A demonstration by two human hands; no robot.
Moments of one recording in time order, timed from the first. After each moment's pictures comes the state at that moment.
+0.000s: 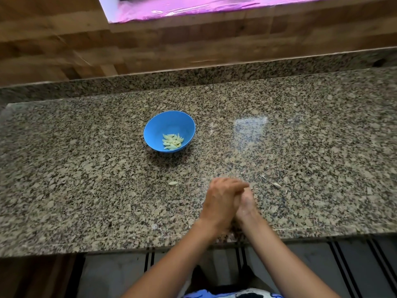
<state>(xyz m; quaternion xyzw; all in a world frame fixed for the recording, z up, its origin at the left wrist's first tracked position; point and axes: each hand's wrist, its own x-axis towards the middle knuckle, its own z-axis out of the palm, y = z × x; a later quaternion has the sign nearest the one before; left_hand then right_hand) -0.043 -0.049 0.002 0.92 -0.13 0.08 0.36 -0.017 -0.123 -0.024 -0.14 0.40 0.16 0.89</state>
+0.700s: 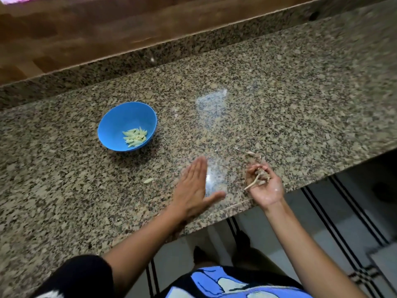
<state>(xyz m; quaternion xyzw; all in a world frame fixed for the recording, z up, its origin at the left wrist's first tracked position) -0.022 -0.012 -0.073 0.94 -0.30 -0.13 0.11 -0.053 -0.210 -0.053 0.01 0.34 -0.03 0.94</state>
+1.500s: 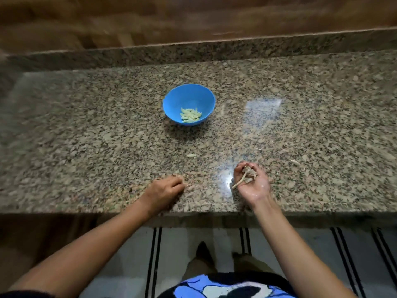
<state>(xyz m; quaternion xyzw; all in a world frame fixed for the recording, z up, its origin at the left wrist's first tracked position) -0.083 0.156 -0.066 0.93 -0.35 0.07 0.08 -0.042 -0.107 -0.039 -0.05 0.35 0.13 0.93</state>
